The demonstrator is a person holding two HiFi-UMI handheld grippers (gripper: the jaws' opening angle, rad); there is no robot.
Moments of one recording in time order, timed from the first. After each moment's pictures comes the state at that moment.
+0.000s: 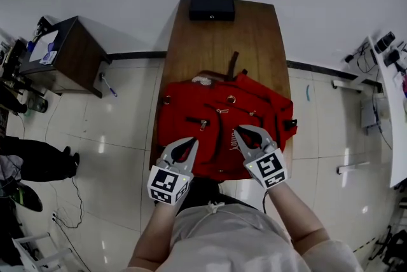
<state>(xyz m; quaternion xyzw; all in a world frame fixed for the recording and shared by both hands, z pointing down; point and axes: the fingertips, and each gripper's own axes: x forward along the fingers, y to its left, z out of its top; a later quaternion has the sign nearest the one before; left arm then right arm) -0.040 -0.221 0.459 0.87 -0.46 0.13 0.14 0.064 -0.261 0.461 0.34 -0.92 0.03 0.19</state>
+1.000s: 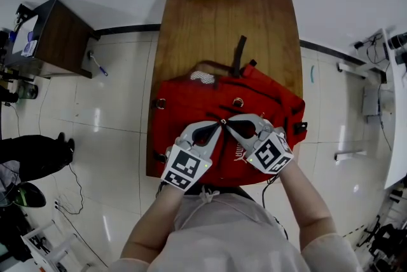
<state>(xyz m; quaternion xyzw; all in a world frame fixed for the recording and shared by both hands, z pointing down) 0.011 -0.314 0.508 0.90 -0.35 0.20 0.16 0.017 -0.319 0.524 0.13 -0.94 -0.03 0.30</state>
